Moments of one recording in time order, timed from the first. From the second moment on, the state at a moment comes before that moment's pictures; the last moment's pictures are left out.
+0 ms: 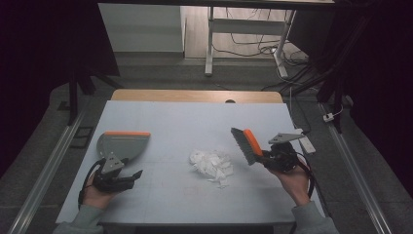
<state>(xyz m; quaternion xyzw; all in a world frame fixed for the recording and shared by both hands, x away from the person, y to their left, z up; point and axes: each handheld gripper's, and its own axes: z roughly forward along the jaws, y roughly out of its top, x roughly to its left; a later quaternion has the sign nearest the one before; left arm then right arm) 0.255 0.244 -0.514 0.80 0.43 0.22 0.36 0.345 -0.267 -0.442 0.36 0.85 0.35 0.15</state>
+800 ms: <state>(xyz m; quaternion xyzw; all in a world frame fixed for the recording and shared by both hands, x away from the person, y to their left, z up) 0.254 0.241 -0.513 0.80 0.42 0.22 0.36 0.325 -0.303 -0.466 0.36 0.84 0.37 0.18</state>
